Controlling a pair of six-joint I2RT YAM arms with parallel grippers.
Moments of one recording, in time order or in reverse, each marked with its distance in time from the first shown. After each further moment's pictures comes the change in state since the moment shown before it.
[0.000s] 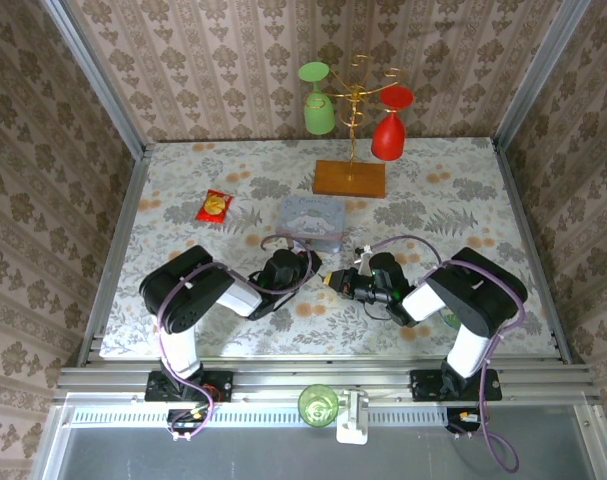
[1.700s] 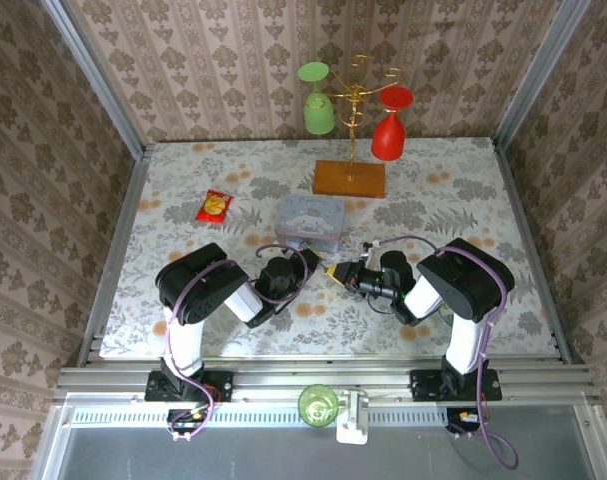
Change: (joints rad) left arm -0.006 0.099 -0.053 0.275 -0.045 -0.150; right arm -0.087 0.087 -0.018 0.222 -0.101 0.116
